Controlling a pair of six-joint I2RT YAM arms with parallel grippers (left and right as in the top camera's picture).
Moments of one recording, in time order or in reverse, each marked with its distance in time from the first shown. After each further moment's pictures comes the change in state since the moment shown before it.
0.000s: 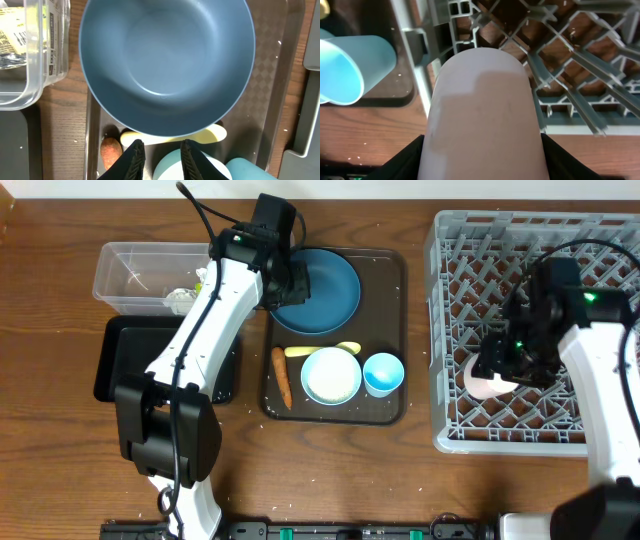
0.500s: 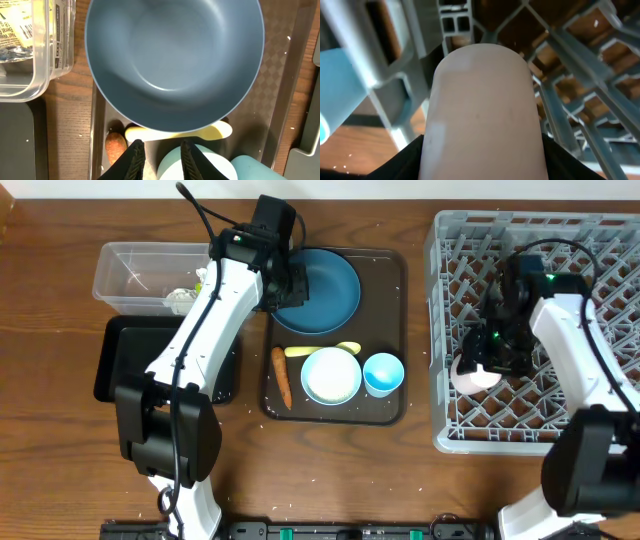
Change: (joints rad) left arm 0.000 0.000 0.000 -0.025 -0.011 0.000; right arm 0.026 0.203 0.002 0.087 0.001 -0.029
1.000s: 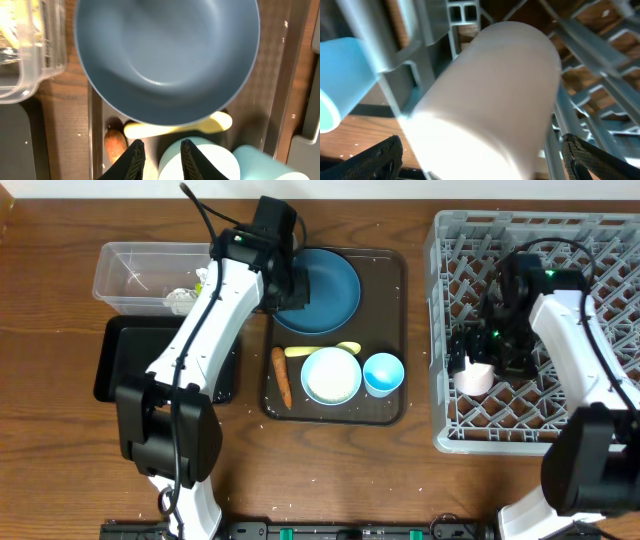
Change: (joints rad) left arm -0.009 0.000 0.000 -0.022 0.027 0.061; right arm 0.001 0.003 0.037 -0.051 -0.020 -0.008
